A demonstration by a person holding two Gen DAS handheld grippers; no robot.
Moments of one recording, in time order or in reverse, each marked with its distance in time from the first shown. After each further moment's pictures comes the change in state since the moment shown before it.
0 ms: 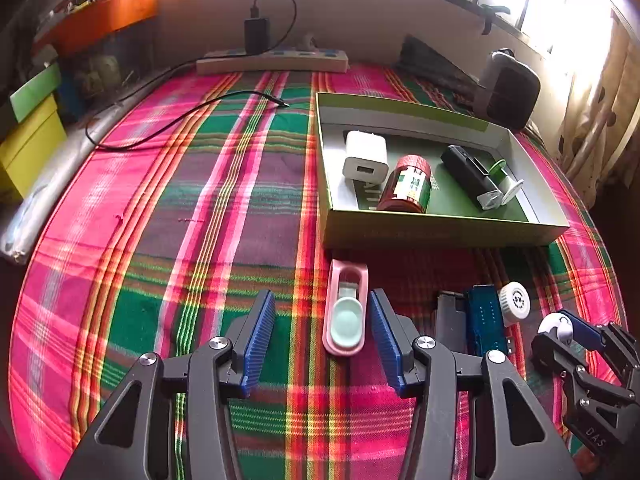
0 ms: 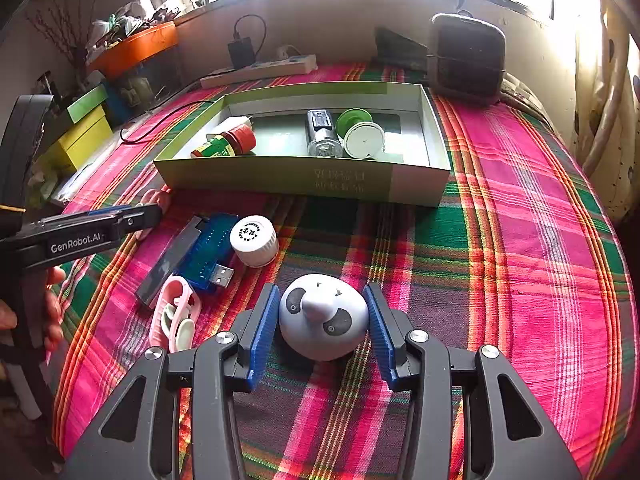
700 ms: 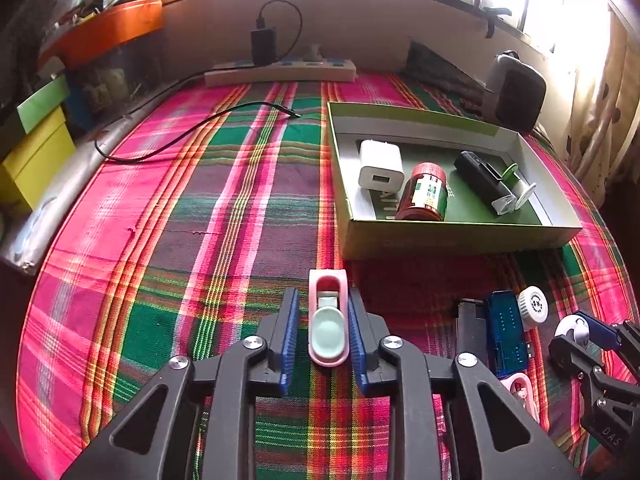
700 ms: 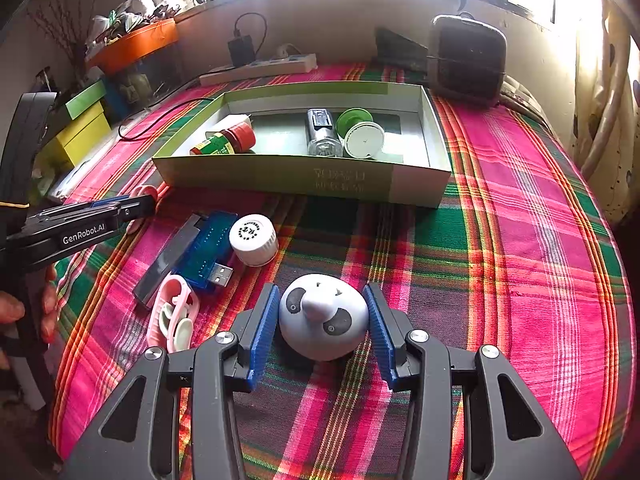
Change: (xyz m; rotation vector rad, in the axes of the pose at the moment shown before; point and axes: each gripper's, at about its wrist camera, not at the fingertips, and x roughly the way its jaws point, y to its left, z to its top) left arm 0.001 0.005 -0.001 0.017 -0.042 0.043; right arm 0.000 0.002 0.000 -0.009 0.002 -0.012
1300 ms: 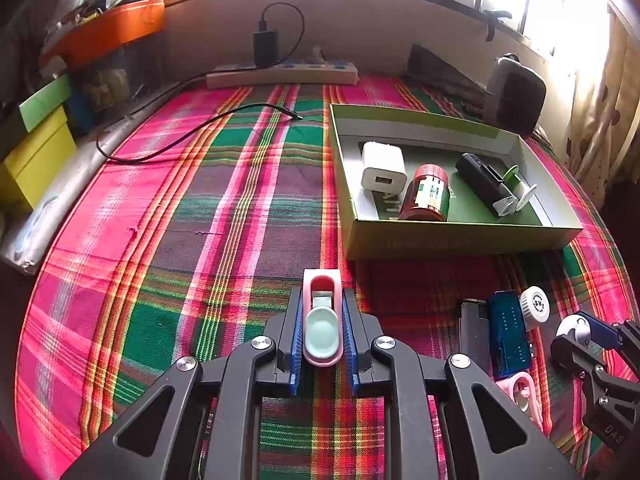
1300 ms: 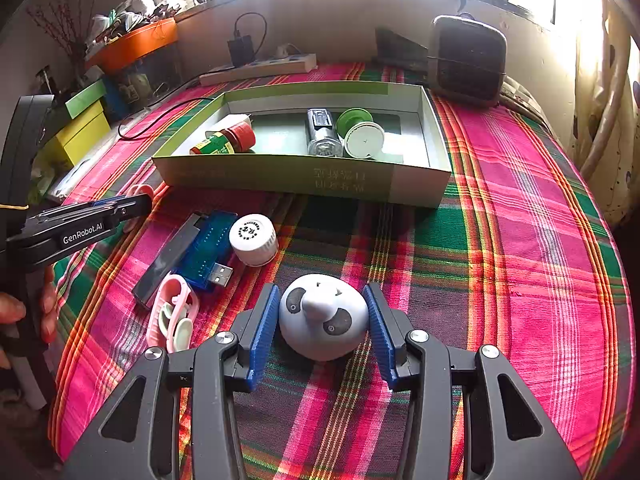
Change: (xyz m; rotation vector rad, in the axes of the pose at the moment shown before) left arm -0.001 0.001 0.000 0.000 -0.005 0.000; right arm 0.000 0.000 -0.001 0.000 0.000 0.000
